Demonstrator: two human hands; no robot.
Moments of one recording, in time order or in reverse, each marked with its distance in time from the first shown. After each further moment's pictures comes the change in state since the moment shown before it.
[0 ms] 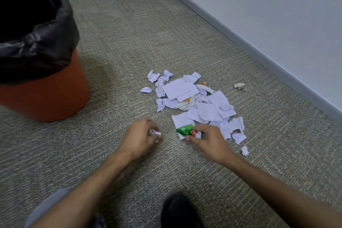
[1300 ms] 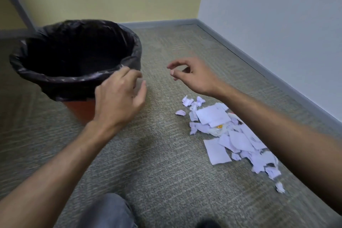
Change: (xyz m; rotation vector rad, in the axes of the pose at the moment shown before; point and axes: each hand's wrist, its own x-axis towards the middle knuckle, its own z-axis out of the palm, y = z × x) left_hand -0.027 -0.003 -0.200 0.365 0.810 0.082; right_hand 0.133 -0.254 -0.028 -0.103 -0.052 -0.469
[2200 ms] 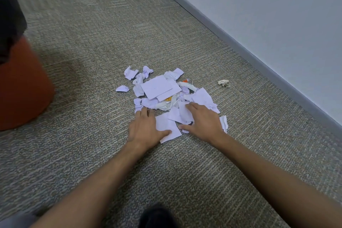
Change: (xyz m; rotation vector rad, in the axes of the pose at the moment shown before) left_hand -0.109 0.140 0.230 -0.001 -0.953 -0.110; right_hand -0.193 0.226 0.023 -0.633 -0.203 0.511
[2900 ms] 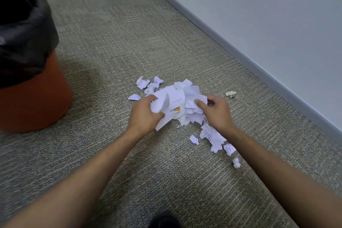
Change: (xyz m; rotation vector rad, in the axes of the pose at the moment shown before) left_hand 0.011 -0.020 -0.063 -0.656 0.269 -0.040; right_hand 0.017 -0.008 -0.043 0.890 0.367 0.078
